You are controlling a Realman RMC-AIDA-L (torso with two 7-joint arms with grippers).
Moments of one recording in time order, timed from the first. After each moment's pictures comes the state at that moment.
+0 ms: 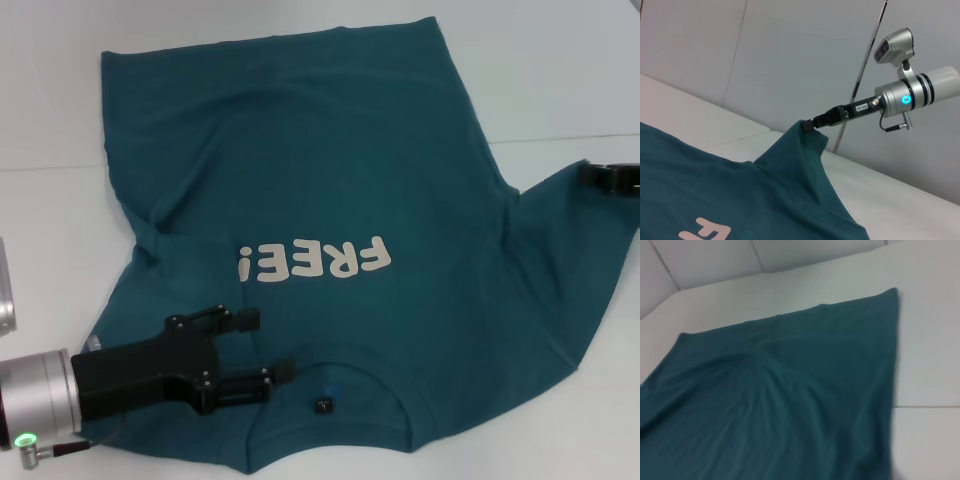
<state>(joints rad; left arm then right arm) -0.47 -2.17 0.74 0.64 1.93 1.54 -1.32 0.60 1.93 -0.63 -0.71 -2.17 -1.06 2.01</state>
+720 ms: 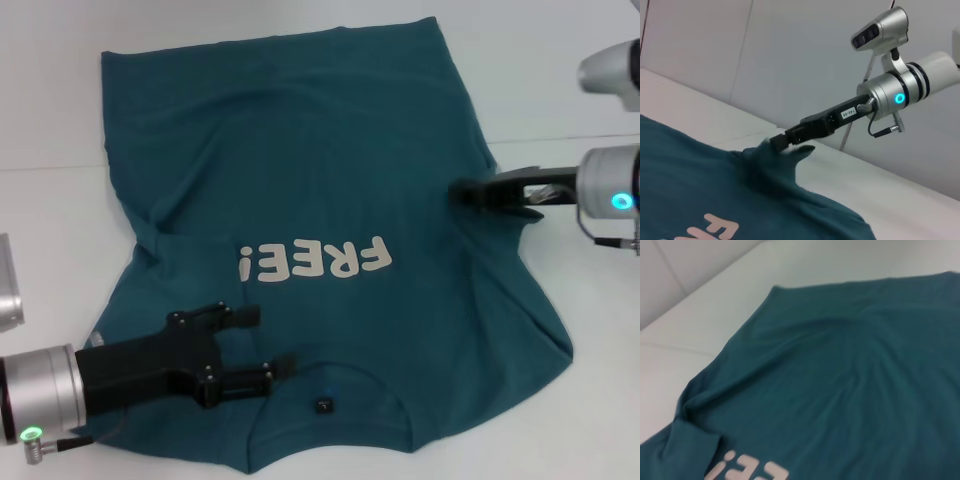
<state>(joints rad) -0.48 -2.17 0.74 0.63 1.93 1.51 -1.33 0.73 2.04 -0.78 -0.70 -2.23 -1.05 2.02</state>
